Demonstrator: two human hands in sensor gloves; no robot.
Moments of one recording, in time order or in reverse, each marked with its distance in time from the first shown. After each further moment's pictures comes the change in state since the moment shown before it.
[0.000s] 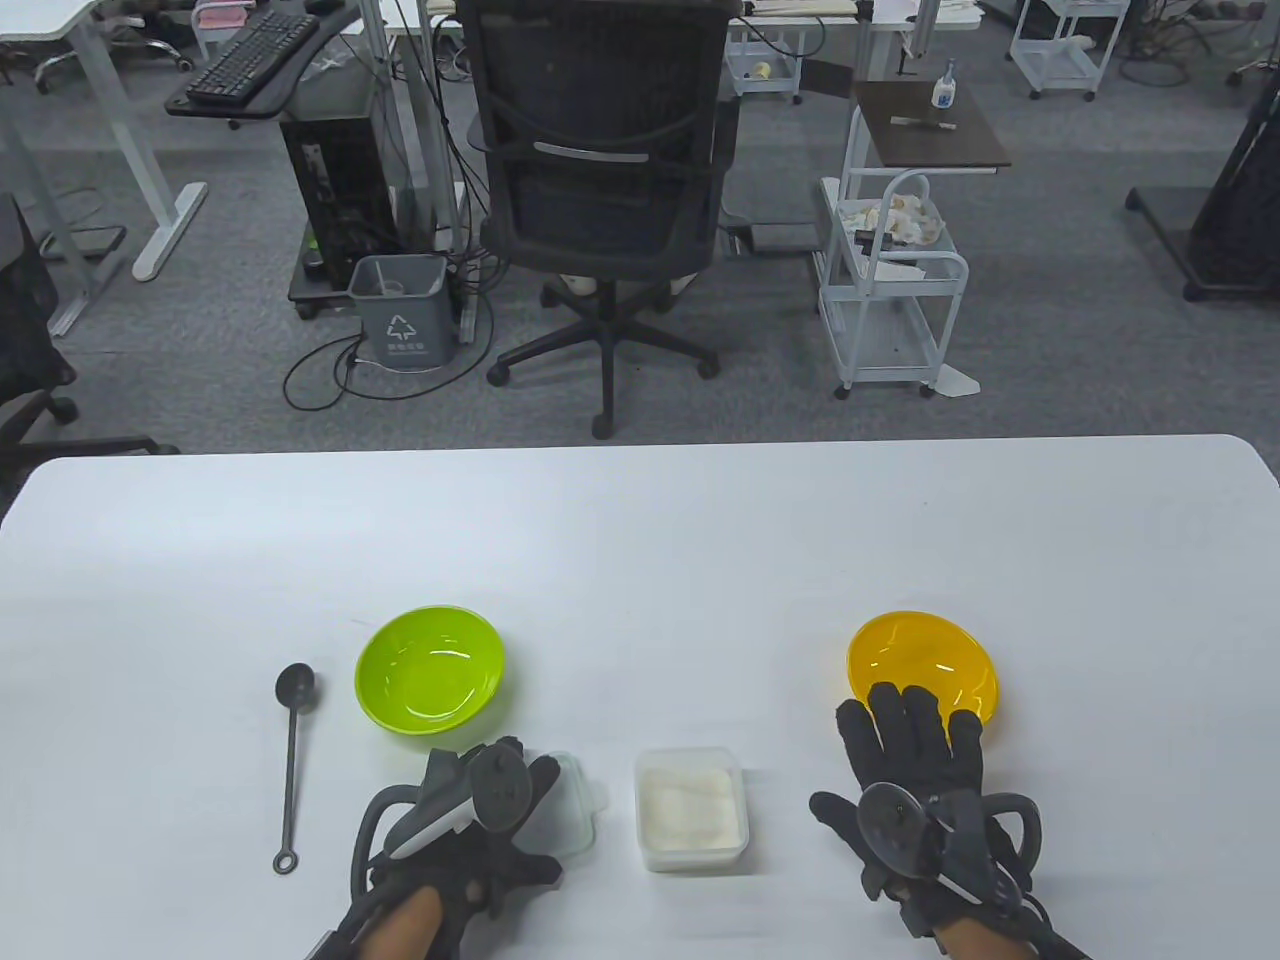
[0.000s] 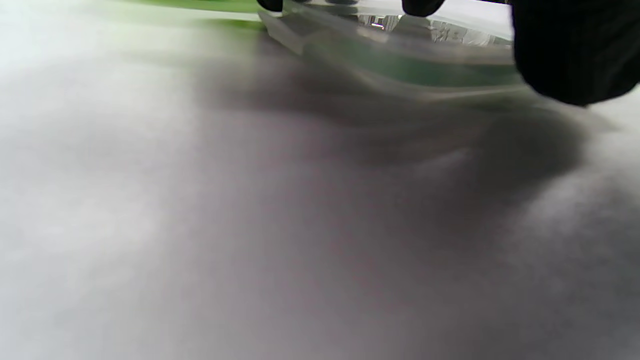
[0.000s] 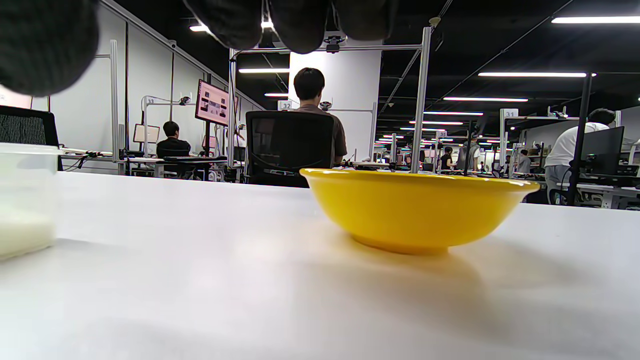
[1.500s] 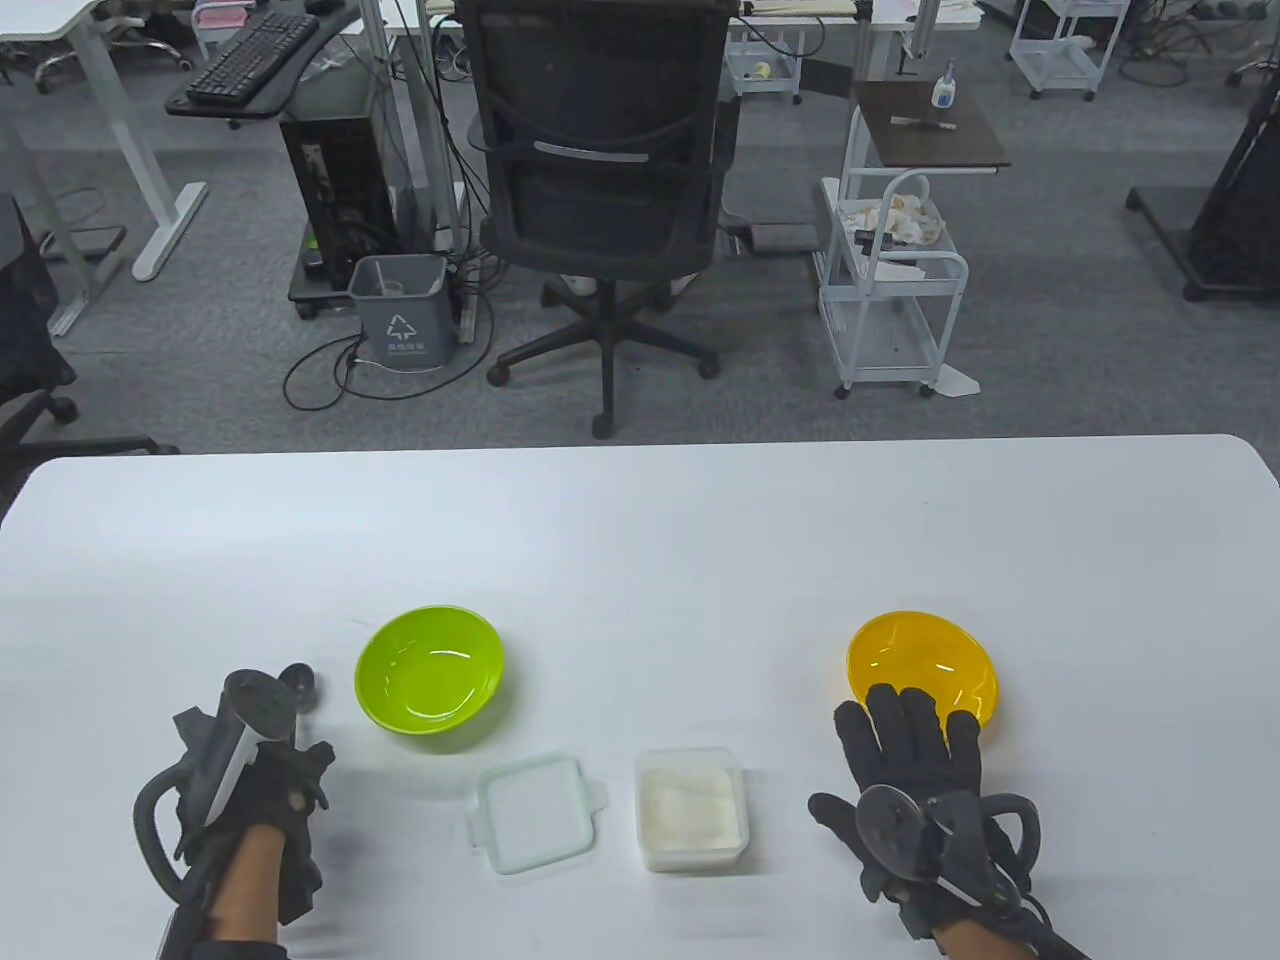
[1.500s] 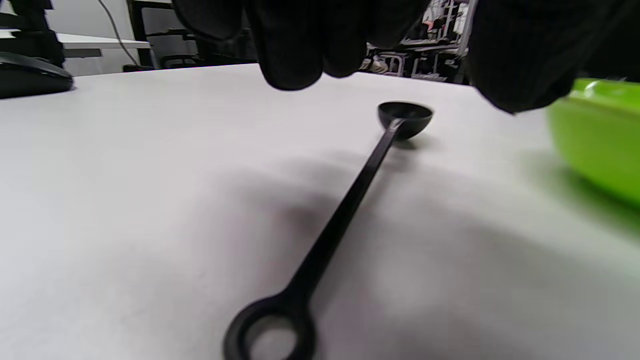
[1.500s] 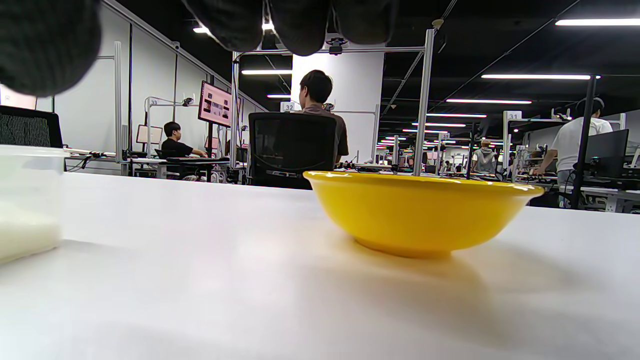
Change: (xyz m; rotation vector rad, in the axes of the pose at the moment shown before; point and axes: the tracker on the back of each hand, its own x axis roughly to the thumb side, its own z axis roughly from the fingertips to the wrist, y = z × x) left_hand -0.174 0.056 0.037 0.224 0.769 0.209; right_hand 0.003 -0.001 0.001 -0.004 -0.009 0.004
